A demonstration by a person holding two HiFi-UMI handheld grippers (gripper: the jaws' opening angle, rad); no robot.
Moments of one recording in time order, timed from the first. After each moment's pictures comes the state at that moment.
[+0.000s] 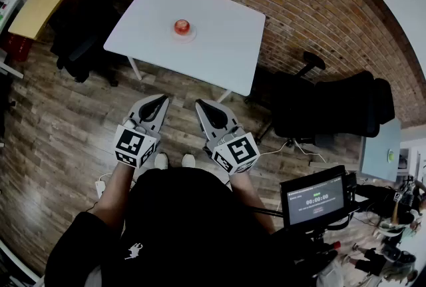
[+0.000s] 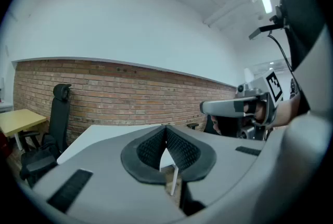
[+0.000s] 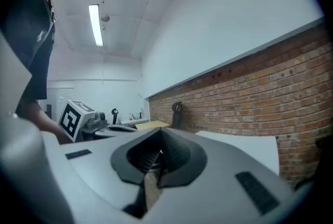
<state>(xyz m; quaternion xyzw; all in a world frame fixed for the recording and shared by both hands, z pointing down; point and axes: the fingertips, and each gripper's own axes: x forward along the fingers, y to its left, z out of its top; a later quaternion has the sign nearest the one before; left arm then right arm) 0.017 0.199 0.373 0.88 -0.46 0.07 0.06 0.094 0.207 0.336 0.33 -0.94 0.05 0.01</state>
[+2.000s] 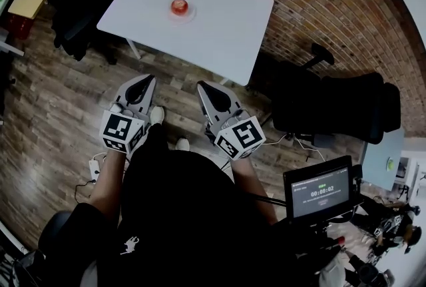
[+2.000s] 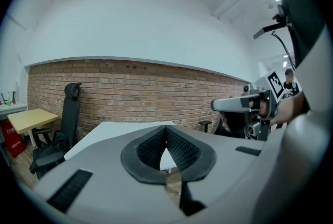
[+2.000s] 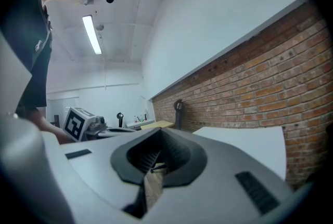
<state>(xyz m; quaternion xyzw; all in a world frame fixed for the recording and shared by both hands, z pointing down) 0.027 0.162 0.390 0.85 -0.52 0.08 0.06 0.141 0.163 0.358 0.30 -0.95 0.09 -0.01</state>
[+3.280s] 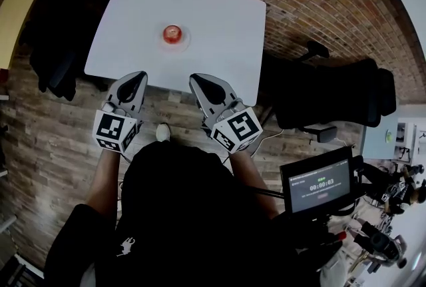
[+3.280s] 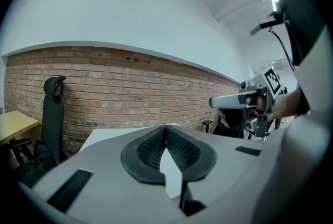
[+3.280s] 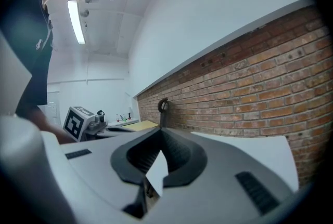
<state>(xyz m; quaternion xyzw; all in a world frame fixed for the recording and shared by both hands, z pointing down) -0.066 -0.027 0.398 0.89 -0.45 0.08 0.07 0.047 -0.013 0.360 0.37 -0.92 0.09 0.01</state>
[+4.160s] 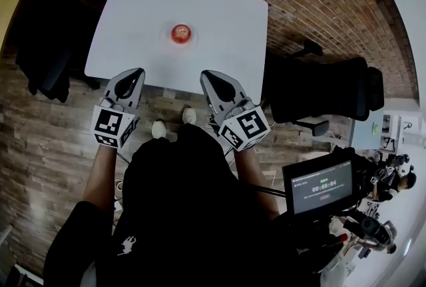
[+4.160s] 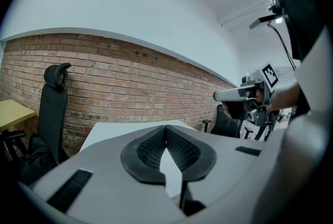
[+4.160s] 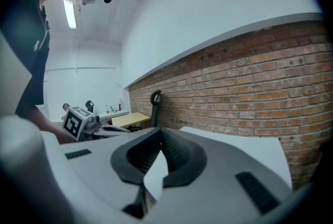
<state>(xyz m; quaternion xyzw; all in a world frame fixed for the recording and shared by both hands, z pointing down) -0.134 -0.057 0.427 0.90 -0.42 0.07 0.10 0.006 -0.041 0.366 0.42 -0.90 0.09 0.07</state>
